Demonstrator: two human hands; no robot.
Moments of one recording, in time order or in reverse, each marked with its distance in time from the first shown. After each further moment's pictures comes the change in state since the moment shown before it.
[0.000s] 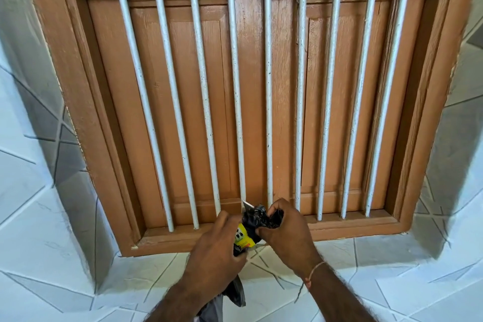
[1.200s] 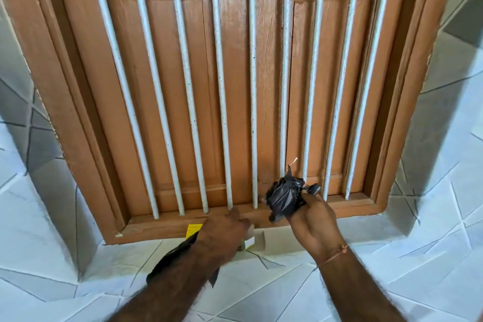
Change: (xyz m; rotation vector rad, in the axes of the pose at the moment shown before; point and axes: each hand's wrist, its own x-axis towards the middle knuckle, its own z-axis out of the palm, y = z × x) left_hand 0.035 0.008 0.038 0.570 -0.356 0.245; right_hand 0.016 0.037 -0.048 1.278 0.185 0.379
